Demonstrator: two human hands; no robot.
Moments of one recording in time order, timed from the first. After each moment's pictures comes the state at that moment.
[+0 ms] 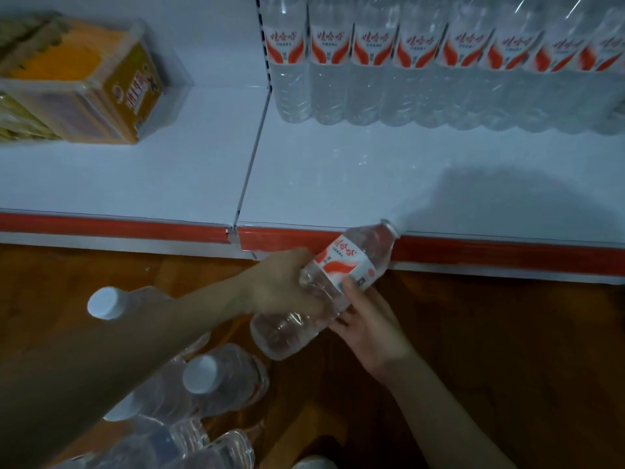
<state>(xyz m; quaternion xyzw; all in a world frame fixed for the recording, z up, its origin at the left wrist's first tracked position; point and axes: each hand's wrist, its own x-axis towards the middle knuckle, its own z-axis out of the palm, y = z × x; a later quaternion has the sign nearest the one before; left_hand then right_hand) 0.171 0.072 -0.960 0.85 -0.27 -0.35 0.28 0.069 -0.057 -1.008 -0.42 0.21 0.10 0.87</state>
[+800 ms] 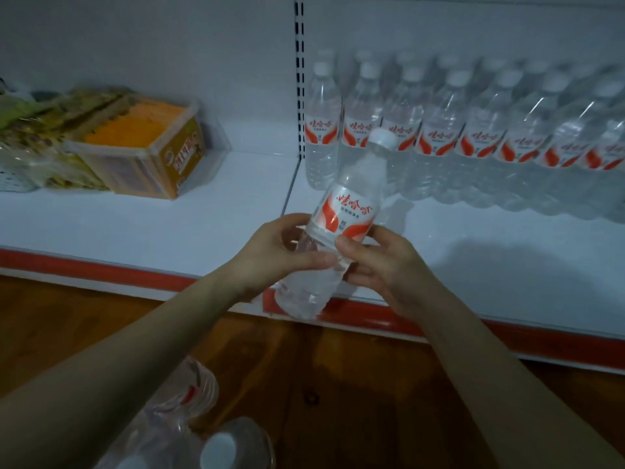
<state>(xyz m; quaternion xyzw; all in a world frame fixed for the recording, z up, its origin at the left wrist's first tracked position) 0.234 0.091 -0.906 0.77 -0.17 -0.19 0.58 0.185 -0.080 -0.912 -0.66 0.08 0.07 0.74</state>
